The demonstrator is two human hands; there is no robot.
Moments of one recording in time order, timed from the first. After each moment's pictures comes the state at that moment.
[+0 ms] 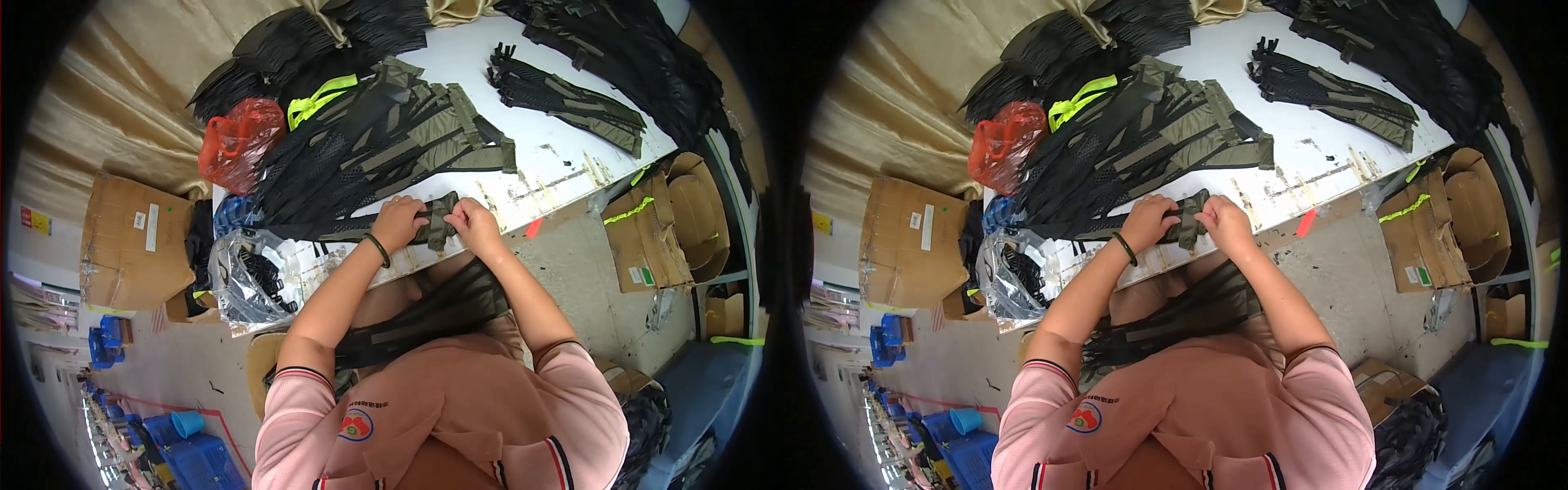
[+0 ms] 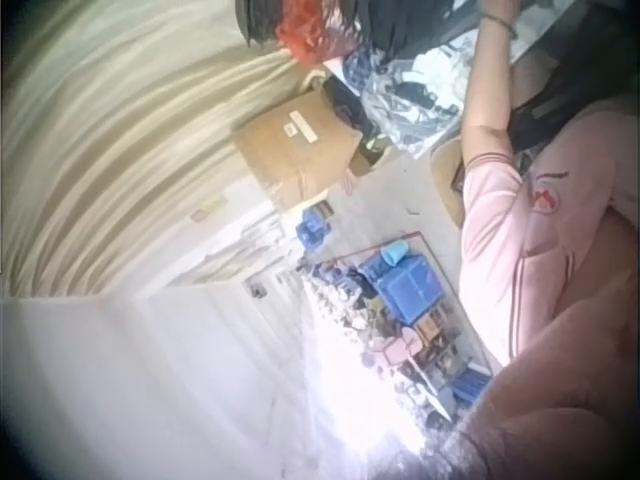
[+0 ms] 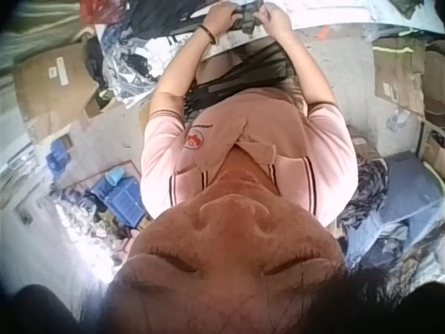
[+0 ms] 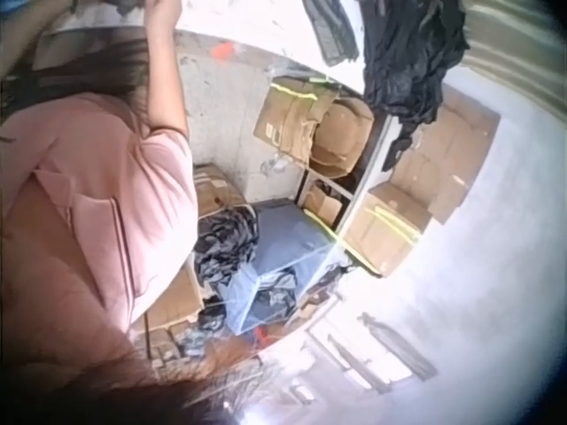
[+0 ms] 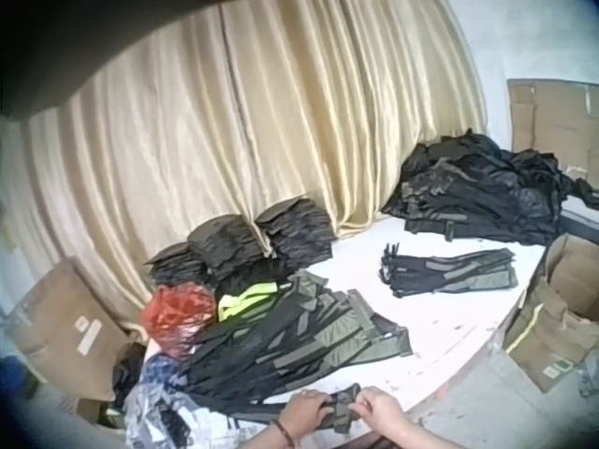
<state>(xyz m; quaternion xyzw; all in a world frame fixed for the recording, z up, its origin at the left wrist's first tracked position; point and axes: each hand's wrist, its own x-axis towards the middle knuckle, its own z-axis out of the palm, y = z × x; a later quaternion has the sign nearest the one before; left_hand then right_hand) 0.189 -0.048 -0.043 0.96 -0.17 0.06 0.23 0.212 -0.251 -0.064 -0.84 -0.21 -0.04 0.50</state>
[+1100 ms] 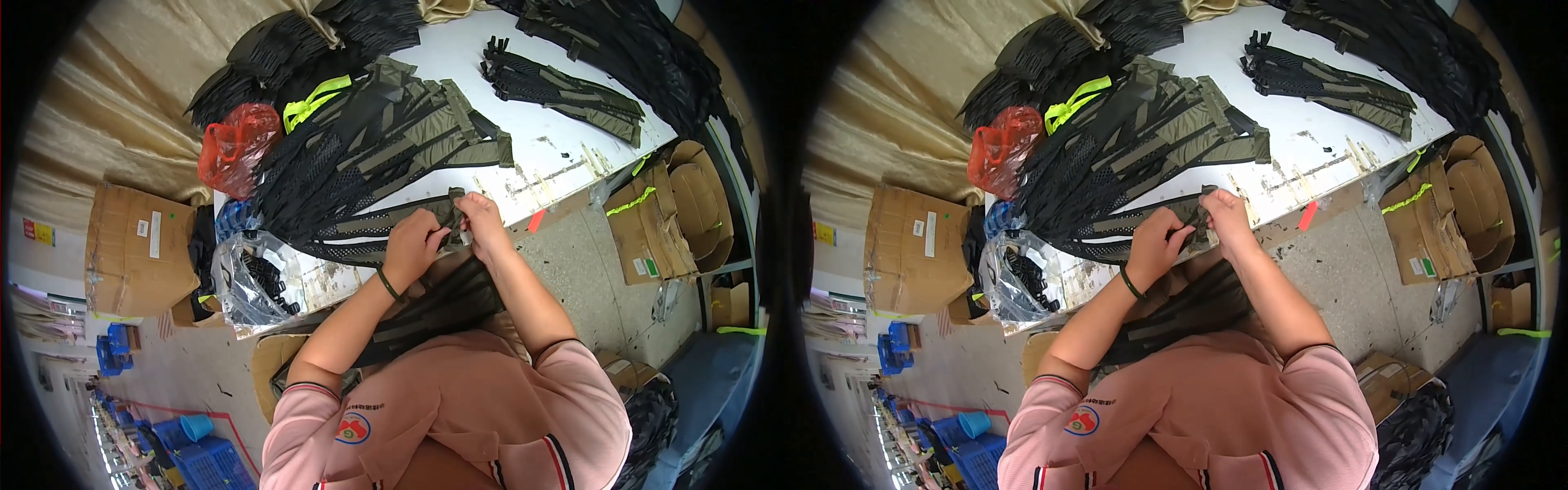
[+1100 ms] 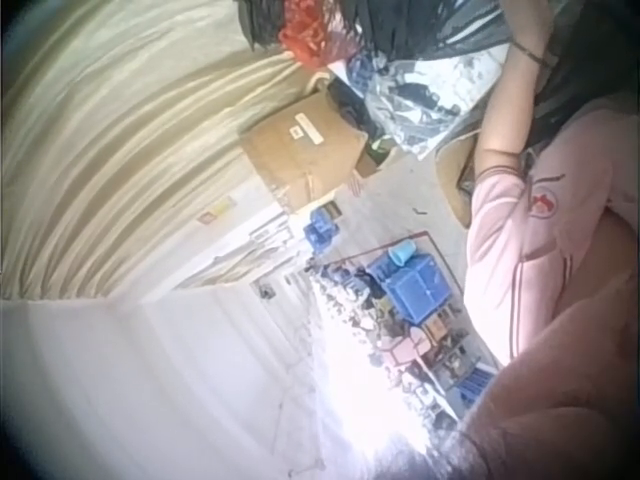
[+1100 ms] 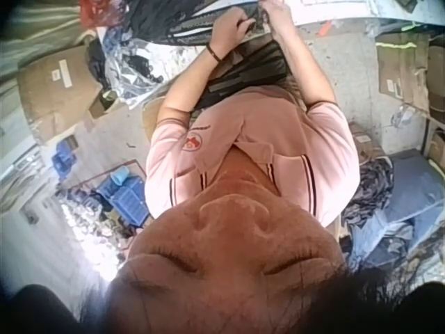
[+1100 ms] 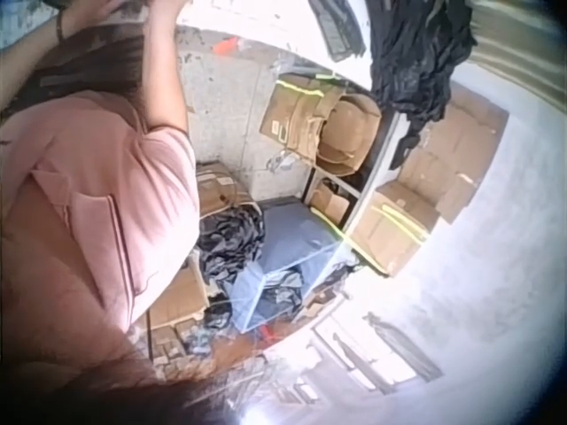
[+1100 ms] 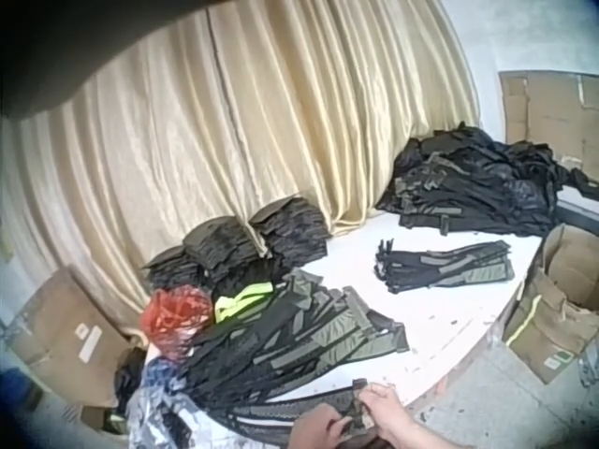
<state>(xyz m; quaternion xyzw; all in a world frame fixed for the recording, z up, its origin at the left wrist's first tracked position) 0.139 -0.110 0.007 0.90 -0.14 0.16 0.37 0.200 -0.251 -0.033 -0.54 0.05 0.15 0.82</state>
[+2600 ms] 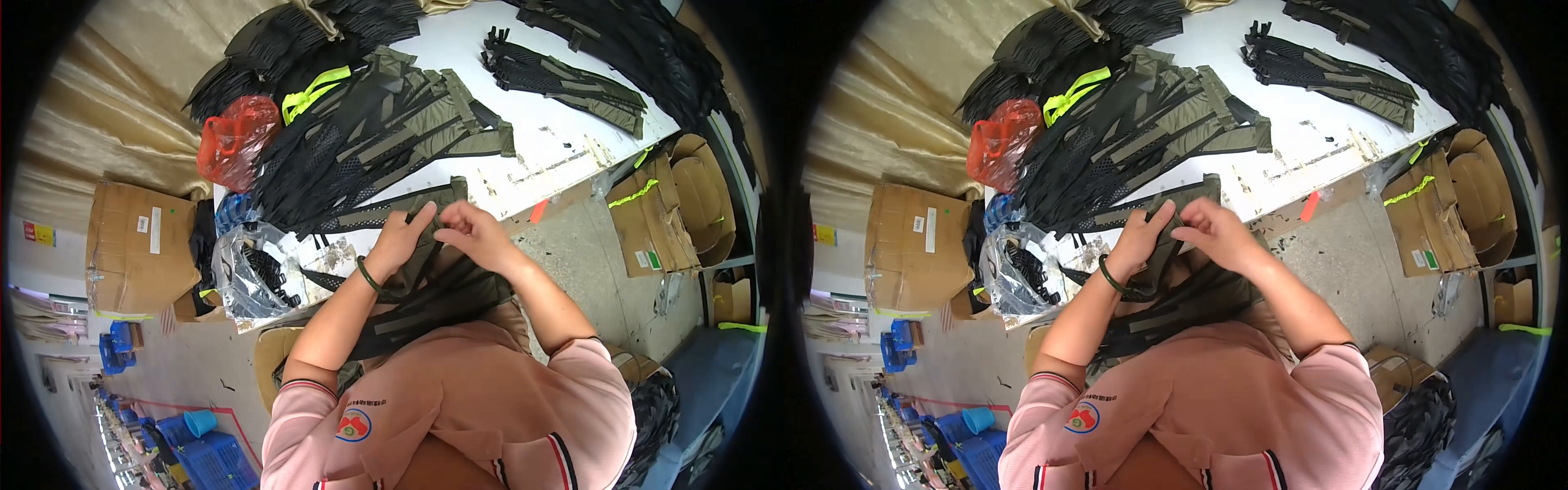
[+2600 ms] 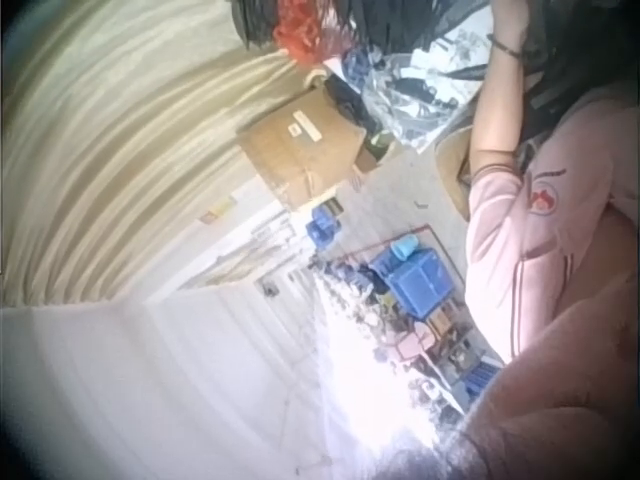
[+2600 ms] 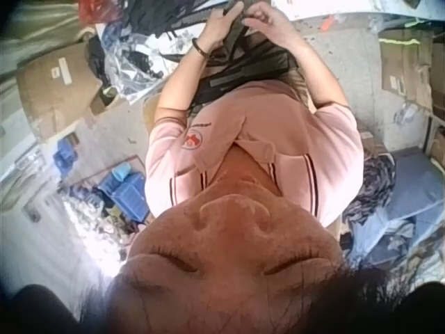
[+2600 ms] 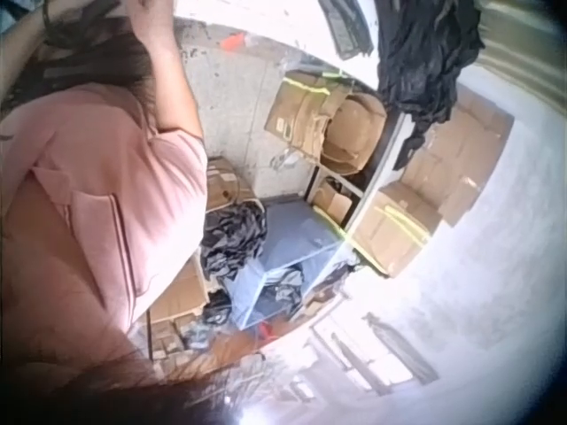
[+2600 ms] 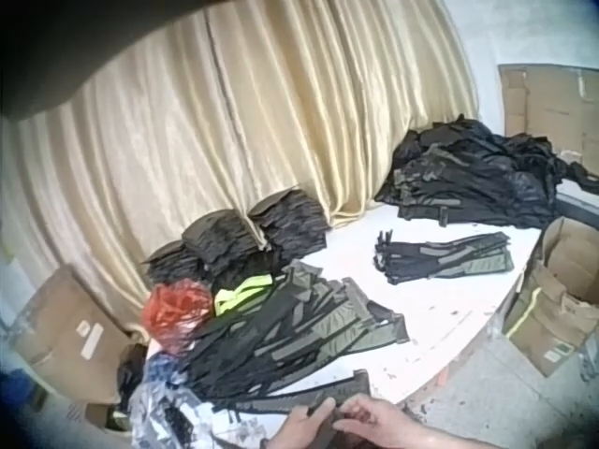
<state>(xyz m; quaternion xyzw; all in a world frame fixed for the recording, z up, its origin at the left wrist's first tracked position) 0.134 -0.089 0.024 0.72 0.14 -0.15 0.66 0.163 -0.269 0.001 -0.66 -0.21 0.20 0.69</state>
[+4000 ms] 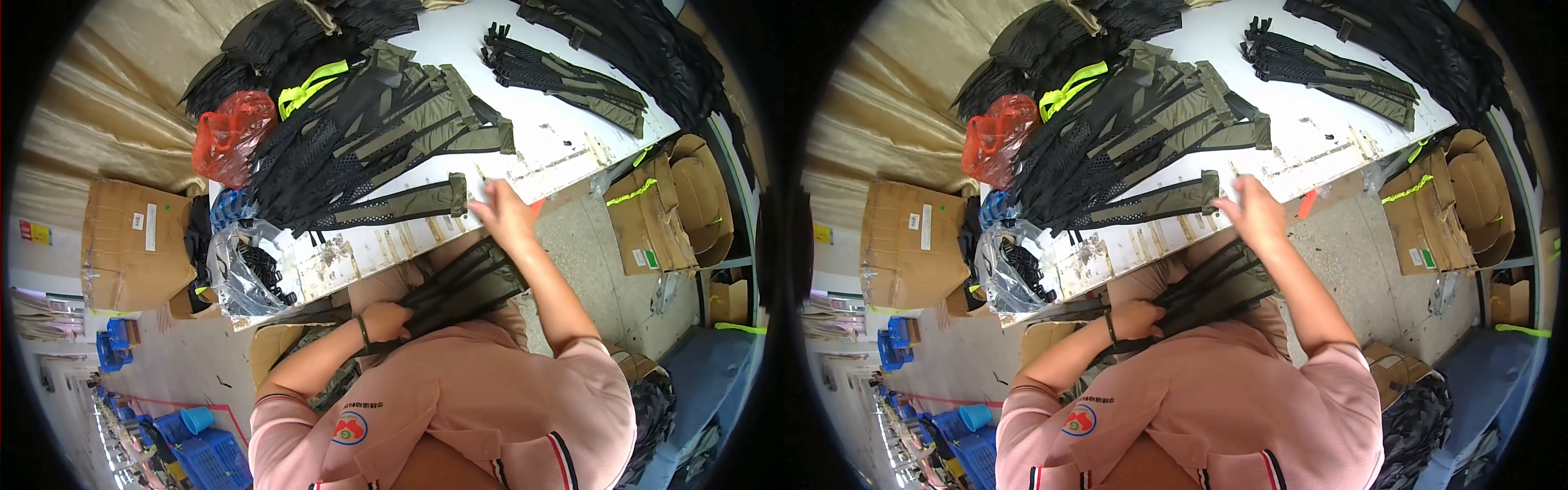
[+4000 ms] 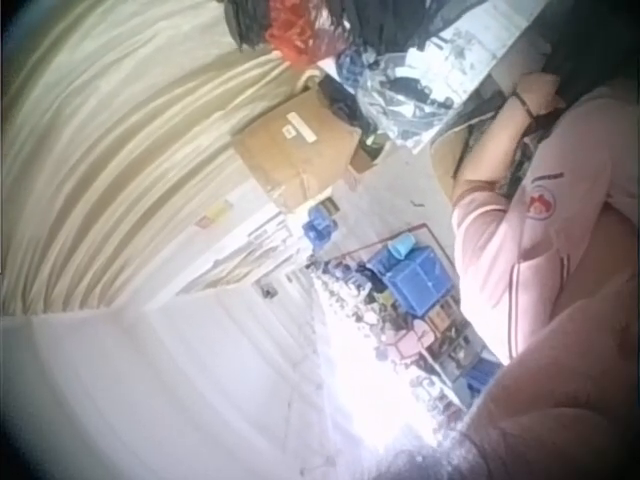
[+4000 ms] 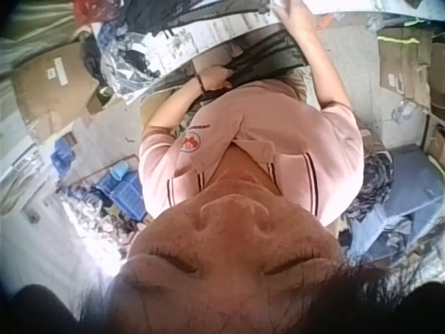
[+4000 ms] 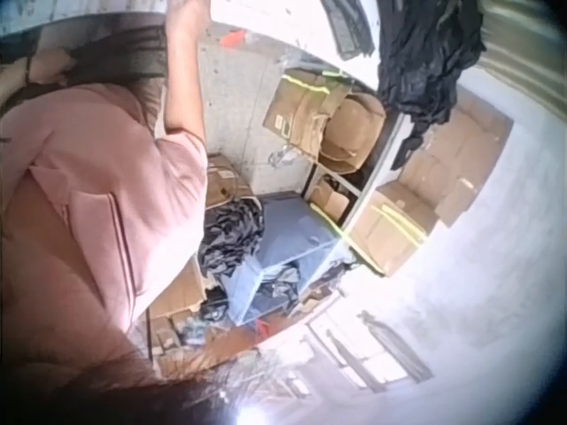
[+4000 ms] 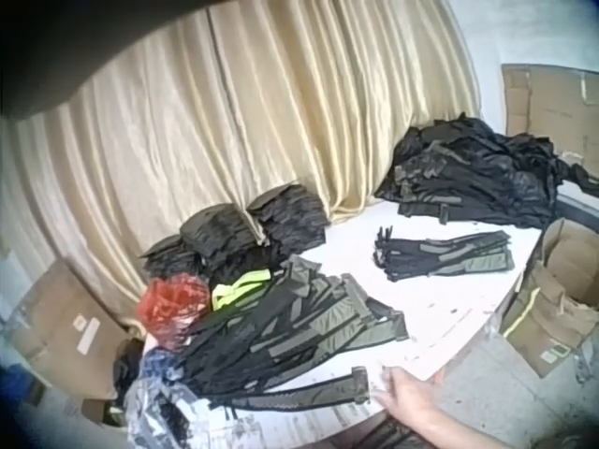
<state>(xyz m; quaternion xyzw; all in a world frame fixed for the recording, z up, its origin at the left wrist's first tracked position) 0.012 -0.046 -0.068 0.90 -0.19 -0.37 0.14 0.191 -0.297 -0.024 -0.91 -0.11 -0.04 0.39</state>
